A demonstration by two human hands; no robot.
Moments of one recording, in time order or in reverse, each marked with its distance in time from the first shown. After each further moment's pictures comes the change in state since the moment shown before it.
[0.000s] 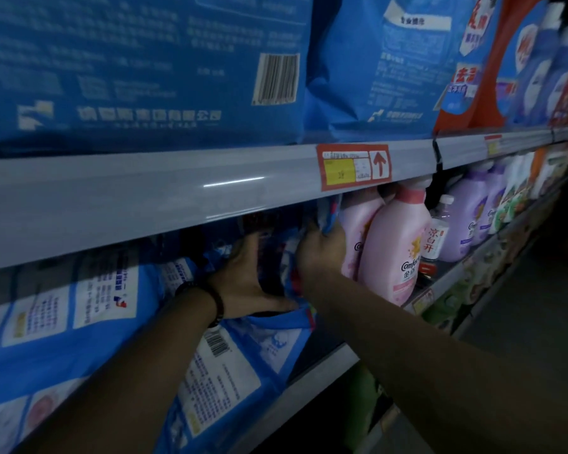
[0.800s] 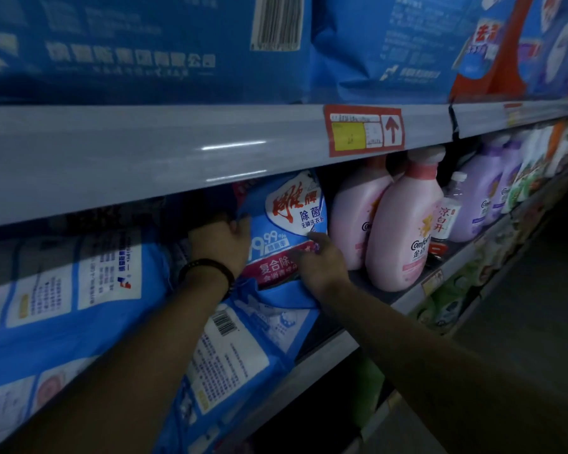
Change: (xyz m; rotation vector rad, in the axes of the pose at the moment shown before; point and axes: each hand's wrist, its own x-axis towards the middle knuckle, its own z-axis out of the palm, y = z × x) left_hand 0.008 -0.001 -0.002 0.073 0.652 -0.247; right_hand 0.003 0.065 -0.026 -0.211 -0.392 0.233
